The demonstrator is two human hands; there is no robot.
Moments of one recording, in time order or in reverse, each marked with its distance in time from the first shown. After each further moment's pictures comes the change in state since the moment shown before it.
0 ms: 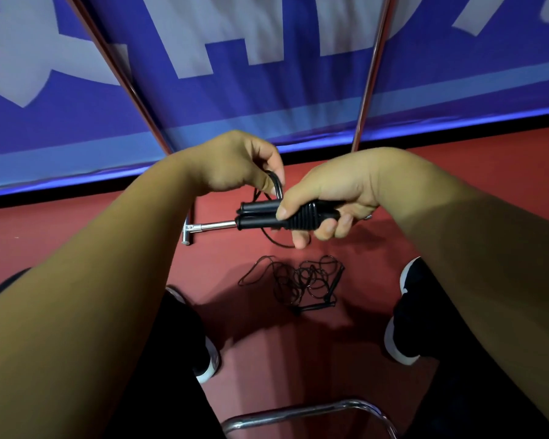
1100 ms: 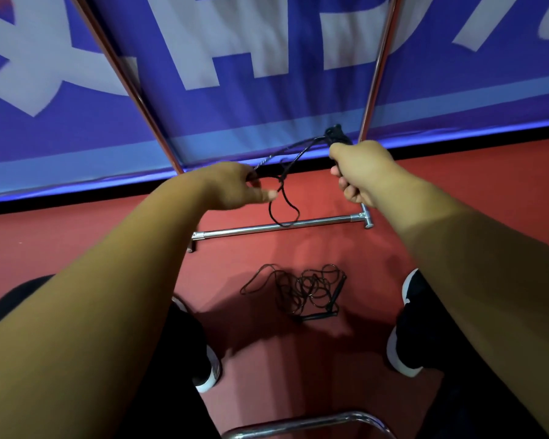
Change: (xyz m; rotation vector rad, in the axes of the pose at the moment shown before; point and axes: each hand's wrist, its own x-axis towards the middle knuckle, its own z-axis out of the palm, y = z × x) left_hand 0.000 -0.023 -0.001 0.427 0.089 -0.383; right_hand 0.025 0.011 -0.038 0.510 1.021 -0.176
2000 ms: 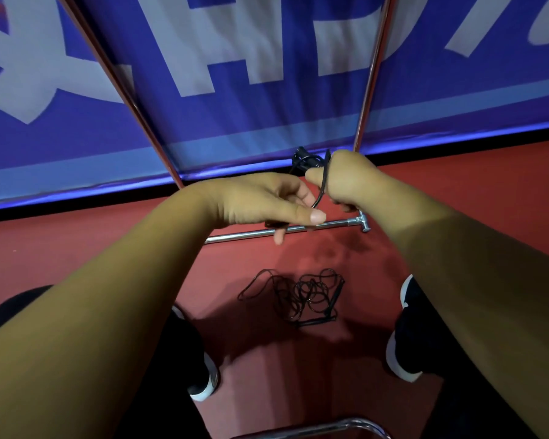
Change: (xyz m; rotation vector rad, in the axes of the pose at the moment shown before) left_hand -0.034 0.054 0.002 -0.473 -0.354 0.386; right_hand -0.006 -0.007 0.003 -0.739 -0.044 -0.283
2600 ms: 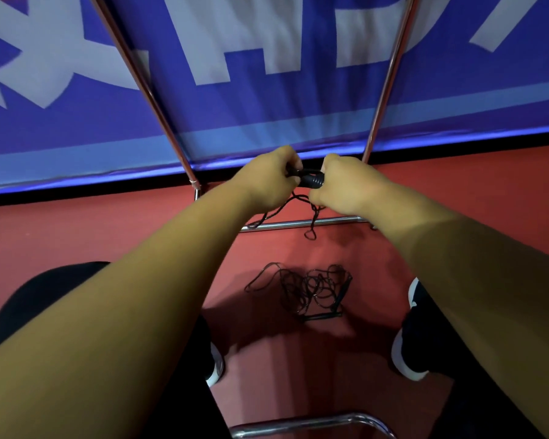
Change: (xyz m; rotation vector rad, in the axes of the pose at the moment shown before) left_hand 0.032 -0.035 -0.002 0.329 0.593 -0.108; right_hand -0.001 0.003 0.028 -0.289 -0.001 -0.228
